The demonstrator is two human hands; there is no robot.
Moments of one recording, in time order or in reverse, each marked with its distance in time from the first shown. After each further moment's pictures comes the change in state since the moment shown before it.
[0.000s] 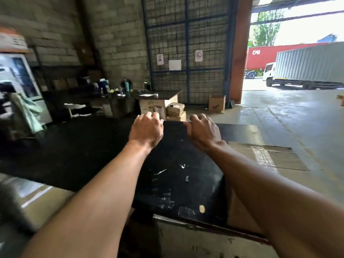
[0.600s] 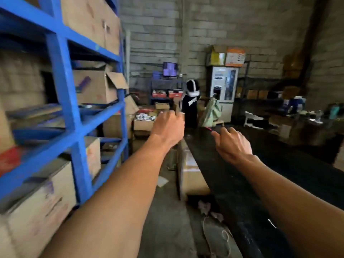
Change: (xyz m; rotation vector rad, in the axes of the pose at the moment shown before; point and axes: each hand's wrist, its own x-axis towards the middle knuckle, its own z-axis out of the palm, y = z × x) left_hand -0.103 -0.230 -0.145 0.860 -0.091 -0.721; right_hand 0.072 -0.318 0.129 0.446 -0.277 -0.801
